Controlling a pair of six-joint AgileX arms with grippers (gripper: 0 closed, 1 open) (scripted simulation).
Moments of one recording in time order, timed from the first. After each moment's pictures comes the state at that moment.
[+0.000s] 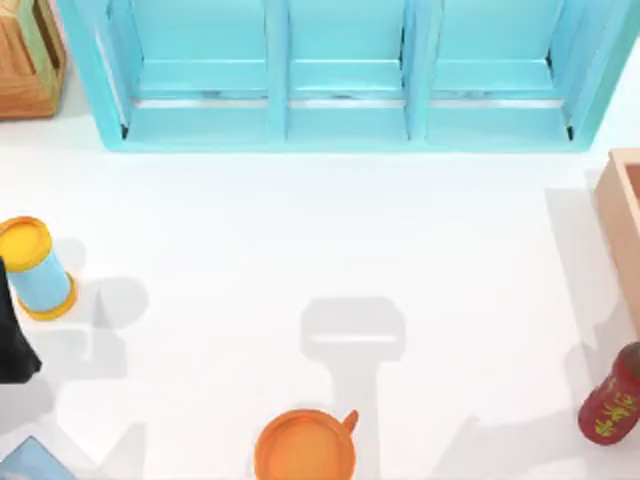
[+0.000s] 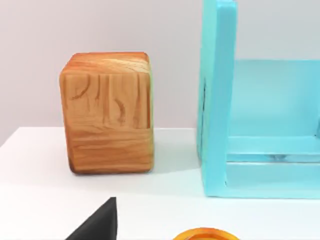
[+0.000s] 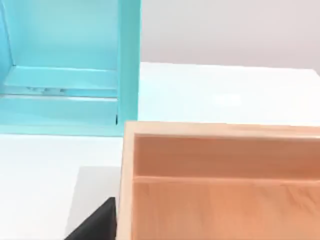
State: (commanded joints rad) left arm 0.00 0.00 0.00 0.00 0.00 0.00; right arm -0.06 0.23 0.22 -0.21 0.00 -0.07
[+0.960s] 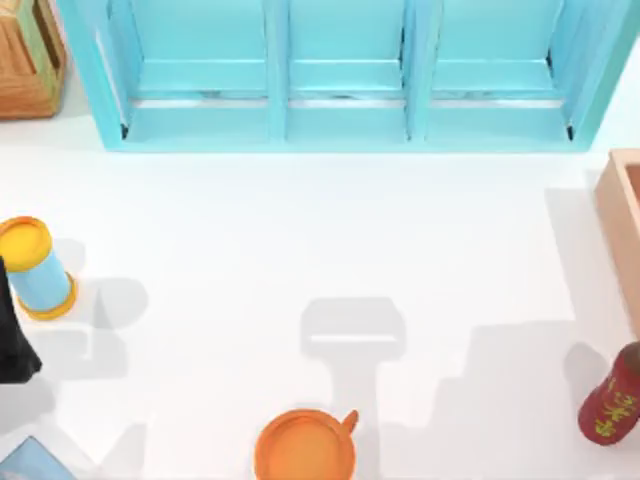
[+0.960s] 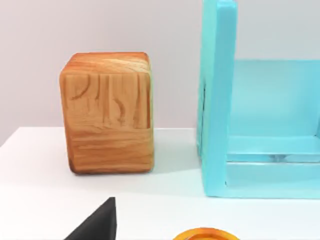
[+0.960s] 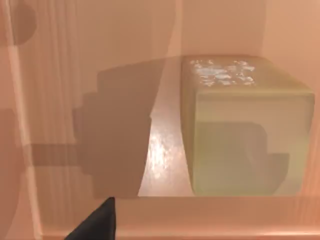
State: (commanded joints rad) left arm 0.00 0.00 0.00 0.00 0.00 0.00; right arm -0.34 1.55 1.22 -1.21 0.00 -0.34
